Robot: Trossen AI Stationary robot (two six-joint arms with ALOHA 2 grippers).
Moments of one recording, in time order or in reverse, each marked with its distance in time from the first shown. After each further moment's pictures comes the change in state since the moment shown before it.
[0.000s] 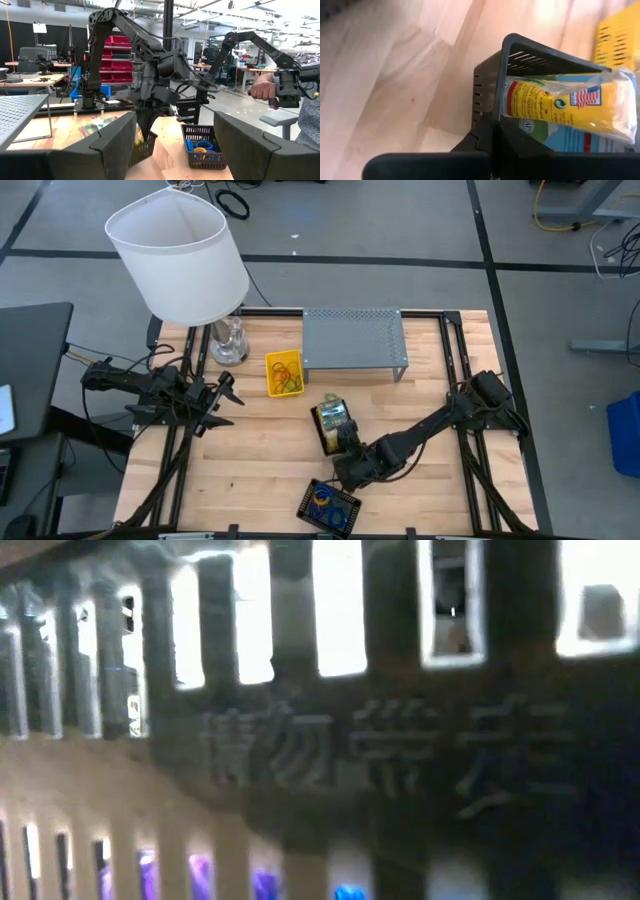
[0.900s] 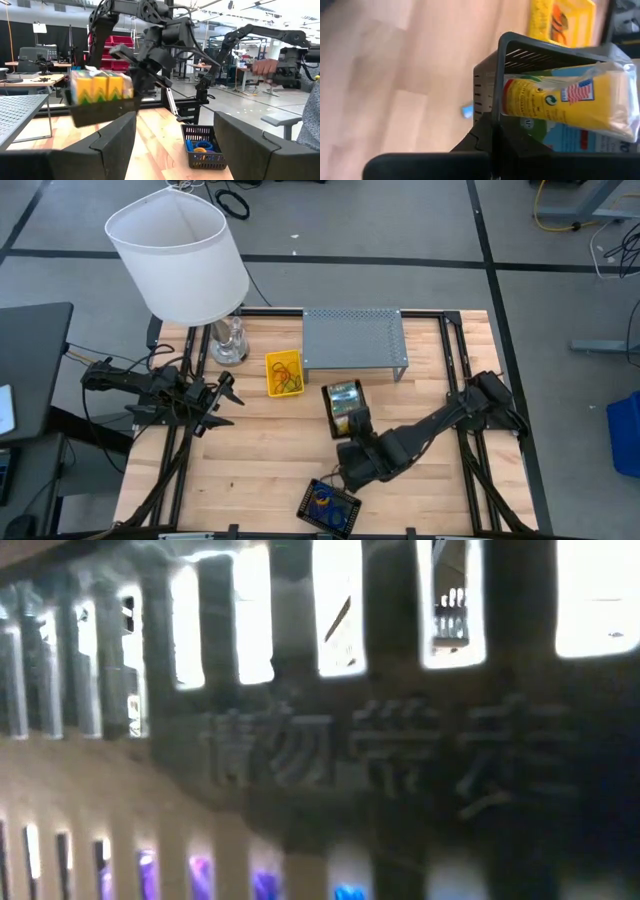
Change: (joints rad) left arm 0.000 0.000 0.000 0.000 0.000 0.000; right arm 0.008 -0.003 0.388 -0.613 0.096 0.202
